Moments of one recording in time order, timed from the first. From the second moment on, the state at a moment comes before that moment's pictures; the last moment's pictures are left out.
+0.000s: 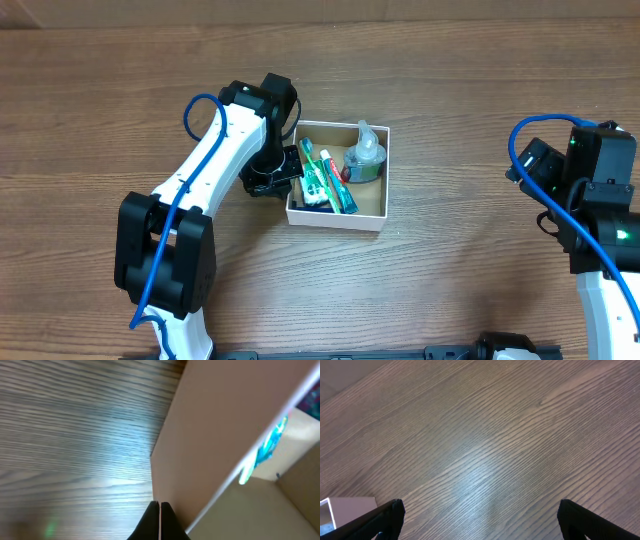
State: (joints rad) left arm -0.36 1.96 1.59 -1.31 0.21 -0.58; right arm -0.10 1.06 1.18 -1.01 0.25 0.46
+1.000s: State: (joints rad) left arm -0.16 1.96 1.59 -1.29 0.17 -0.53; right arm -0.10 1.06 1.18 -1.01 0.25 0.46
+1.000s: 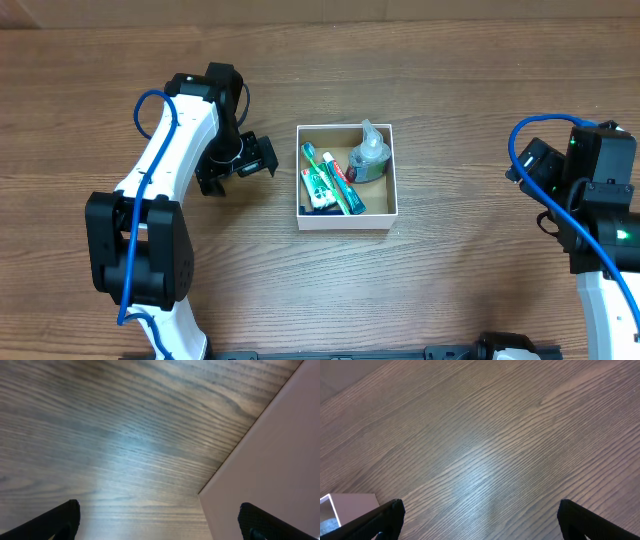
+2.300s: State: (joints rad) left arm -0.16 1.96 1.59 -1.19 0.16 -0.52; right arm 0.08 0.13 0.72 -0.25 0.24 0.46
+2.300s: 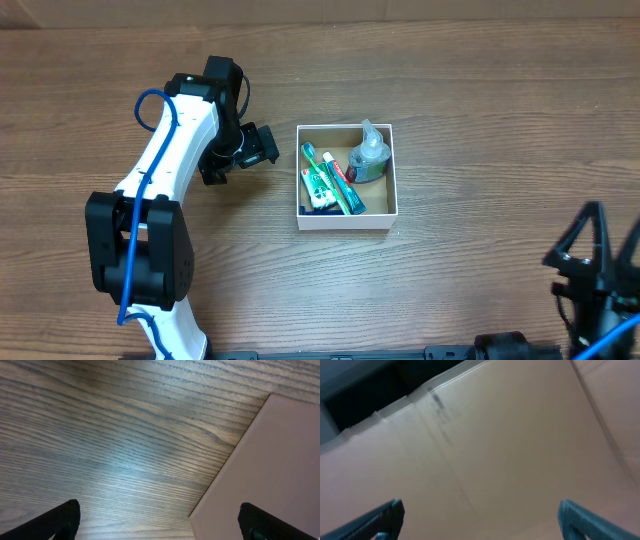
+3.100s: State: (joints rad) left arm -0.16 1.96 1.59 -1.19 0.16 -0.52; right arm 0.03 0.01 0.02 0.06 -0.13 0.30
